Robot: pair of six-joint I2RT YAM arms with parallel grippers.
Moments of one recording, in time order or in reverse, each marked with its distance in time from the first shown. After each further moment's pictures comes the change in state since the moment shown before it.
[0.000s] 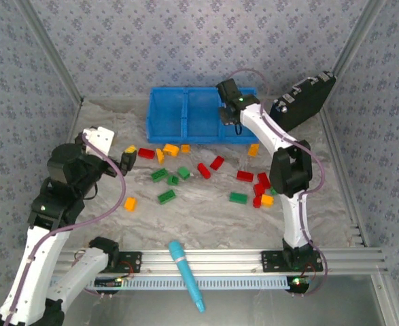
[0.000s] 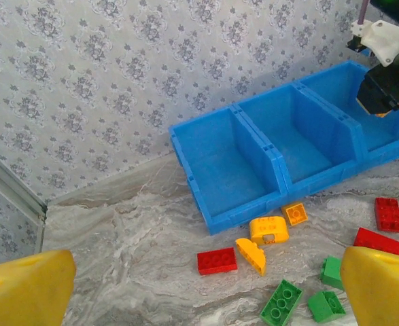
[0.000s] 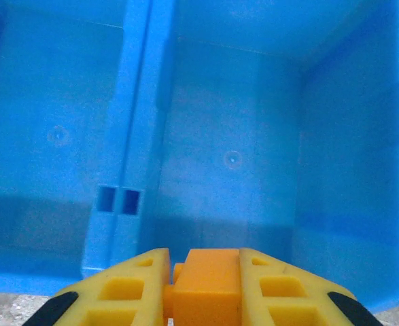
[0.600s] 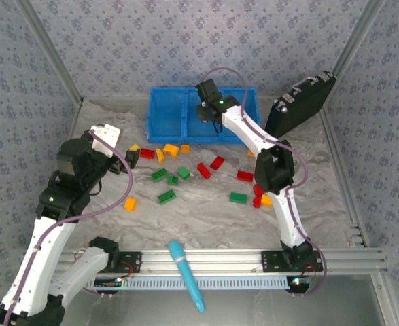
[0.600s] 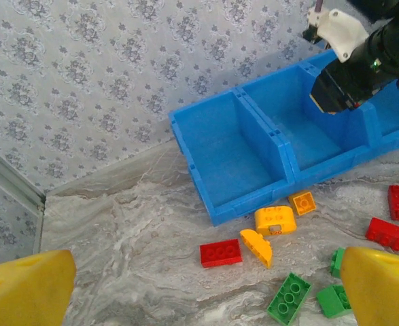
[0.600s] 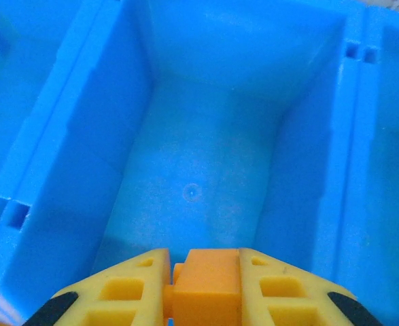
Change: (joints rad) left arm 0.000 0.031 -0.031 0.033 -0.022 0.016; right arm 0.112 0.184 0.218 0.092 -0.069 -0.014
